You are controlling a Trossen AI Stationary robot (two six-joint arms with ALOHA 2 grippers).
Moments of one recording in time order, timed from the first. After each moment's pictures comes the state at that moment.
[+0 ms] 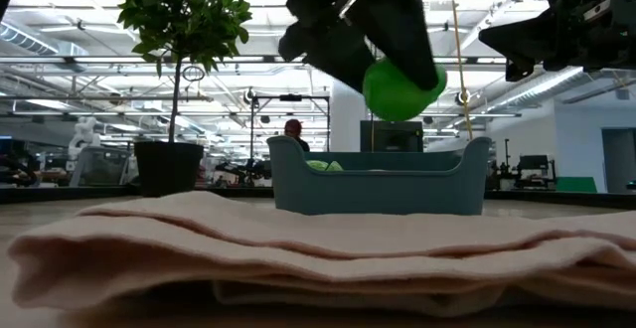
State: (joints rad) left arm -0.40 2.11 1.71 -0.57 -0.44 -0.59; right arm 0.04 0.36 0.02 0.46 0.06 -0.04
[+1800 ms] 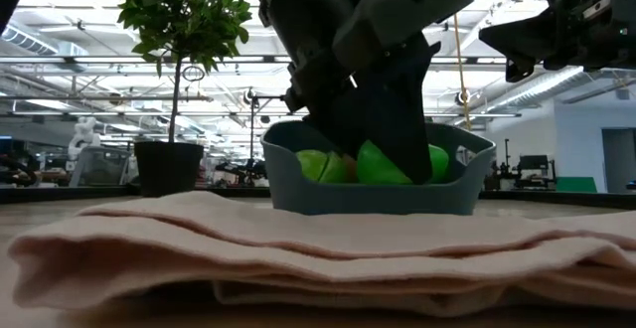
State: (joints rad) left arm -0.39 2.22 1.71 -0.58 -0.36 -0.52; right arm 0.04 0.36 0.02 0.46 0.06 -0.02
